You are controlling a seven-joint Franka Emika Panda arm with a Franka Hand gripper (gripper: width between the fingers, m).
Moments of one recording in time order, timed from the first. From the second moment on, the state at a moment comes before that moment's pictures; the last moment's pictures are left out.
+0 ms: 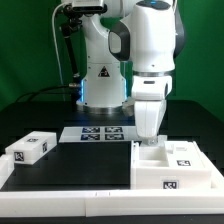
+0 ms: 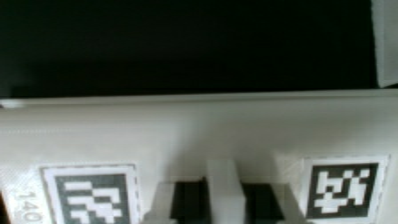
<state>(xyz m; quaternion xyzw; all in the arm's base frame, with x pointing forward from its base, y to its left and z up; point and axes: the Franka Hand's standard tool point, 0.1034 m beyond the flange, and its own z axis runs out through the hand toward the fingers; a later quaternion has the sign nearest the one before) 0.406 0.092 0.010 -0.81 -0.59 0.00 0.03</state>
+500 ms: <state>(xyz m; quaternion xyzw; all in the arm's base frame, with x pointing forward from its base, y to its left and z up) 0.409 0.089 0.023 -0.81 -0.59 0.01 0.02</state>
